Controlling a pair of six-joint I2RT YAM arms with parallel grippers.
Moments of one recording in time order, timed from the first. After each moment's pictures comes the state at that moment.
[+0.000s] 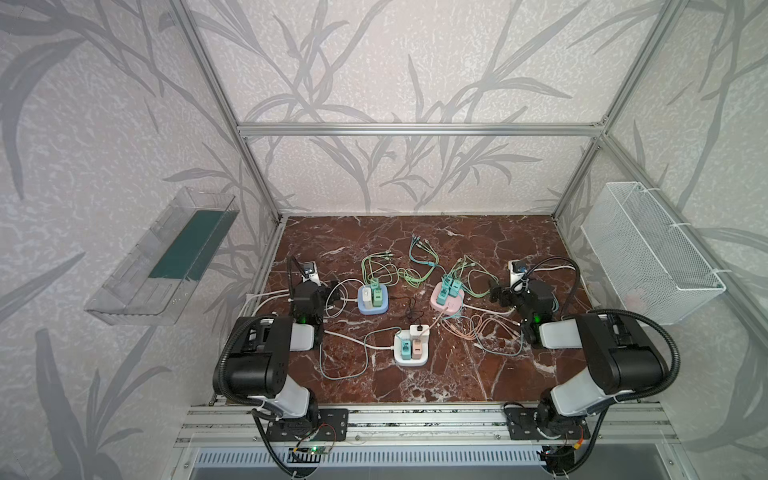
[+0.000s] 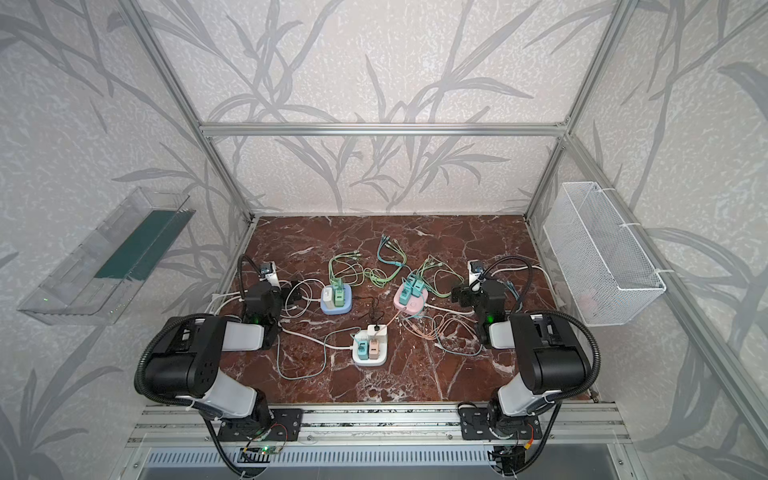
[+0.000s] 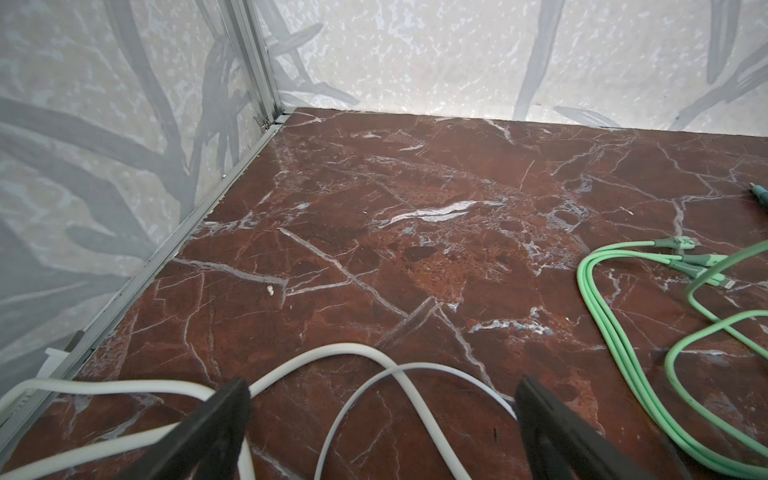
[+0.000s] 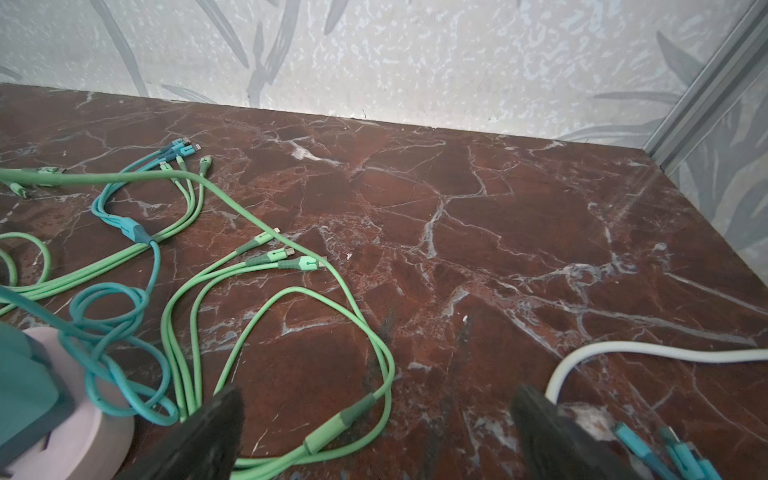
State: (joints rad) left arm 0.01 1.56 0.36 0.84 -0.18 -0.04; right arm 0.06 1.59 0.37 0.88 -0.10 -0.06
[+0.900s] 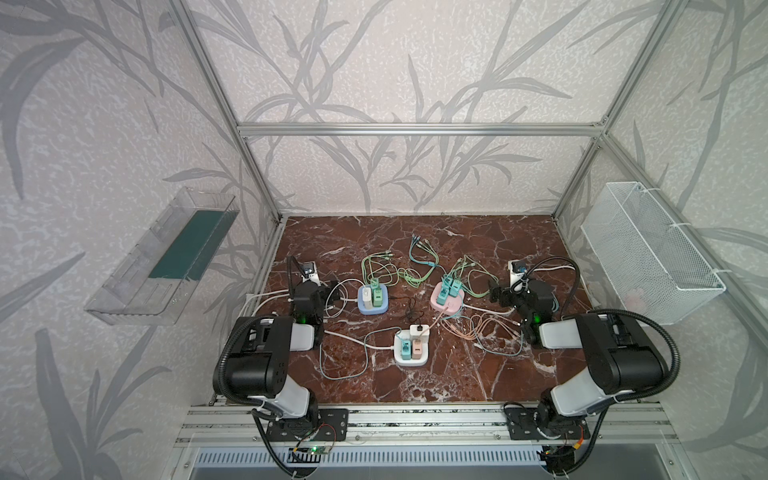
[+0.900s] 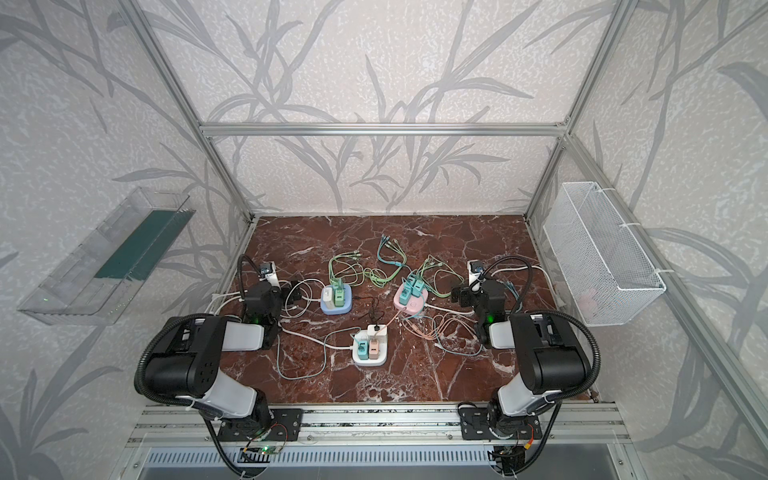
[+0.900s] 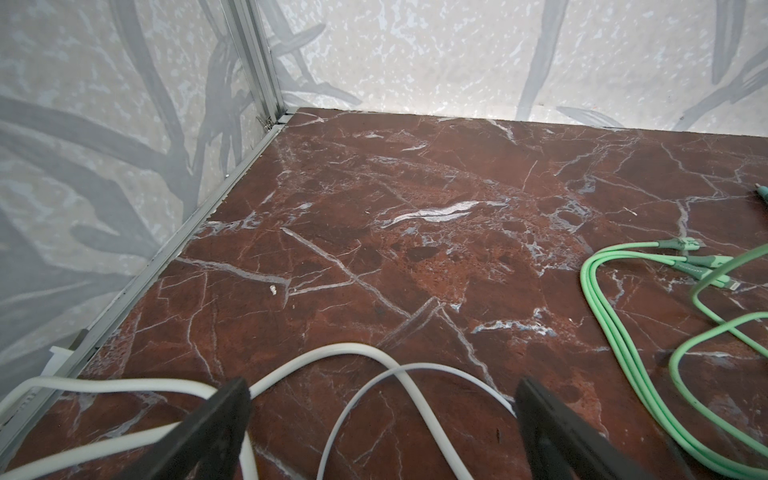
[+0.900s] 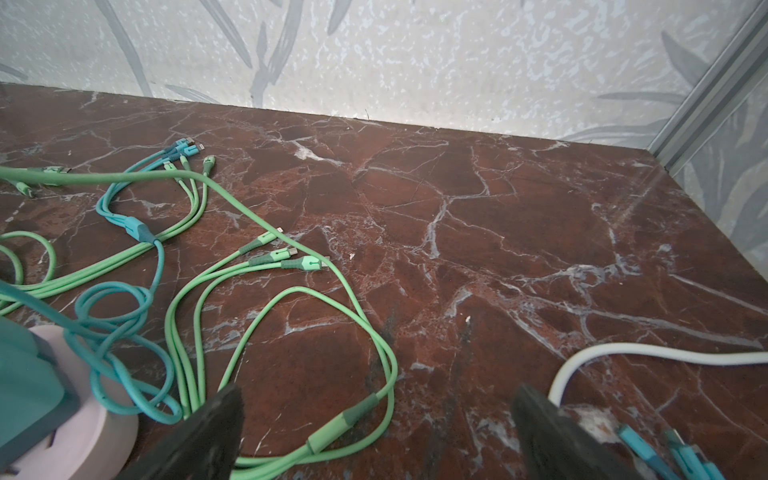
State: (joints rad) left arm 0.01 1.56 0.36 0.84 -0.19 -0.04; right arm 0.06 1.59 0.37 0.88 -0.11 -0.06
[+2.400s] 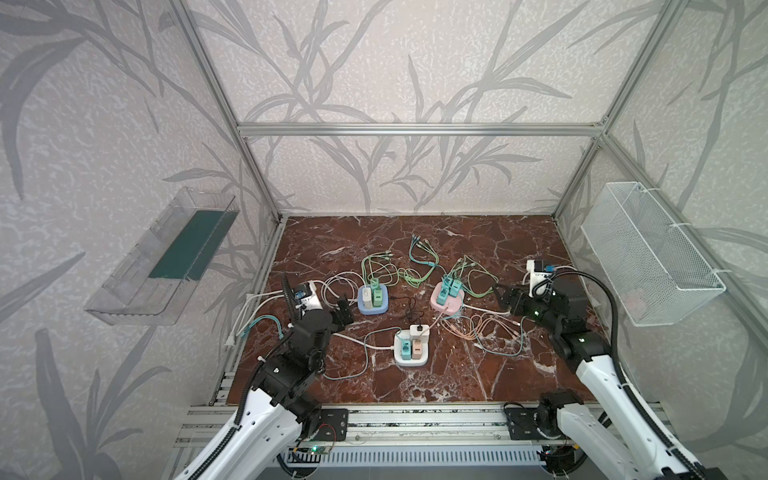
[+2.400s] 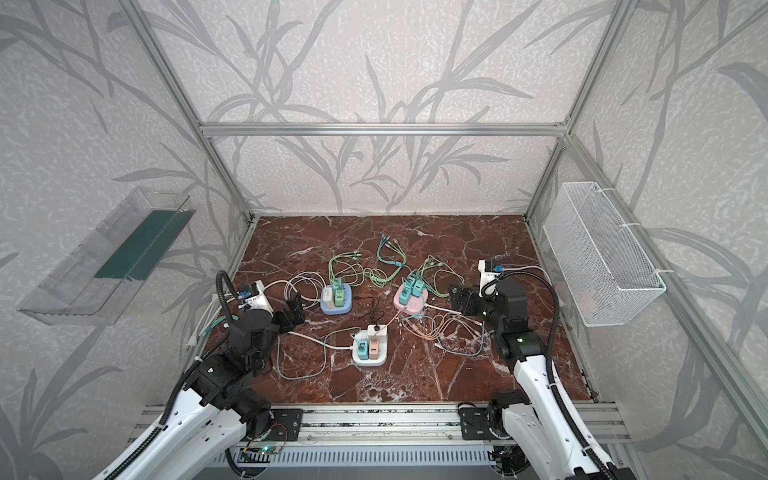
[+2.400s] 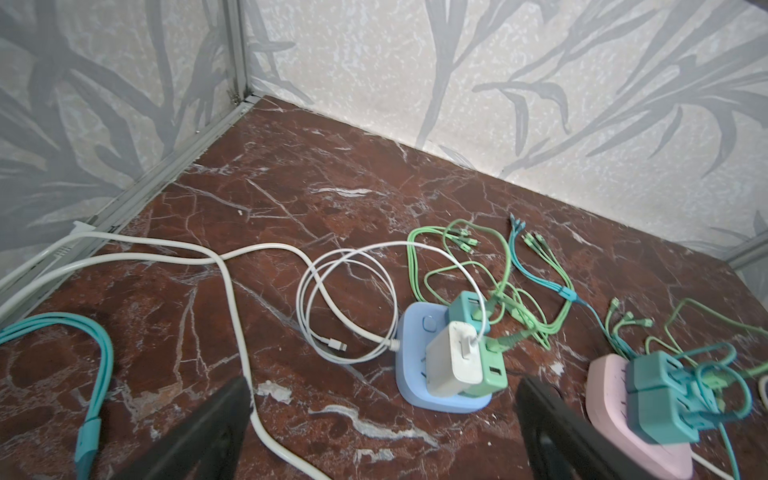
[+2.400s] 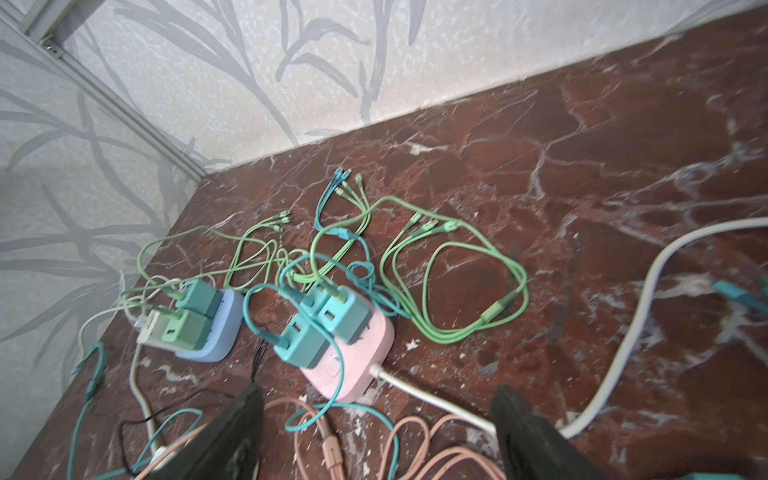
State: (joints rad) left arm -0.58 0.53 0.48 -0.41 -0.57 -0.56; right arm 0.15 0.78 0.51 -0.18 -0.31 0.37
